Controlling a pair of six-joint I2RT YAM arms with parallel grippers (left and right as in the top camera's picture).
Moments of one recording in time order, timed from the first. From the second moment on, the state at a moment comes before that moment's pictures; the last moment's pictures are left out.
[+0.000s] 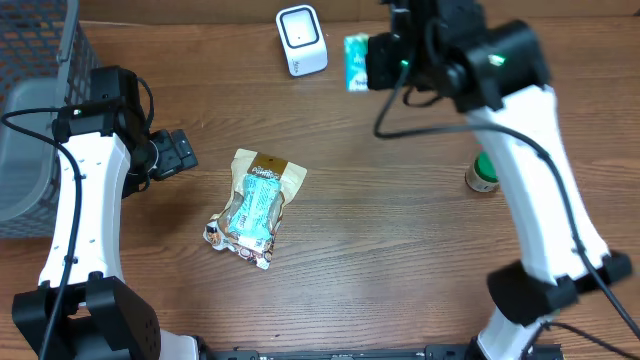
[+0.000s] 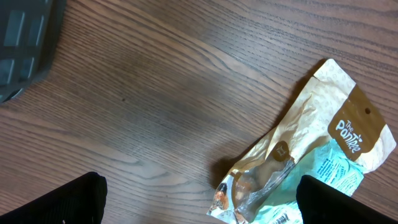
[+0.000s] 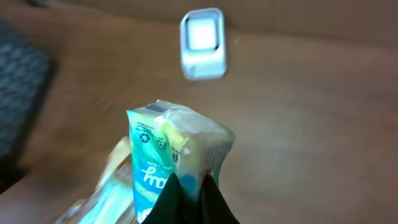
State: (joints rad) left arm 0.16 1.64 1.45 -1.20 -0.03 -0.32; right arm 0.43 1.92 2.31 -1.22 -0.01 0.22
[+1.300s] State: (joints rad) left arm 0.16 1.64 1.45 -1.20 -0.03 -0.32; right arm 0.49 2.50 2.31 -0.33 0.30 -0.68
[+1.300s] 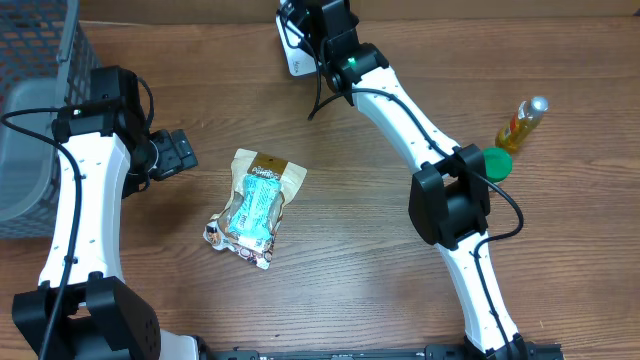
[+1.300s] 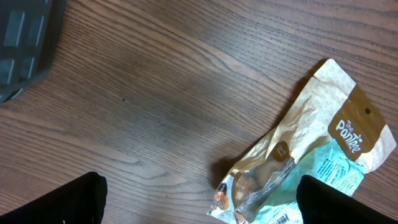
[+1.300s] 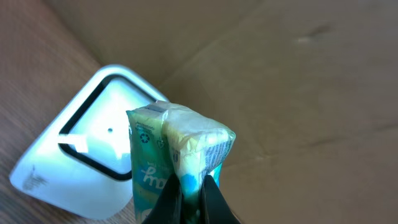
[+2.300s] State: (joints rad) left arm 0.16 1.64 1.45 -1.20 -0.03 -0.32; right arm 0.51 2.59 2.31 -0.13 0.27 -1.03
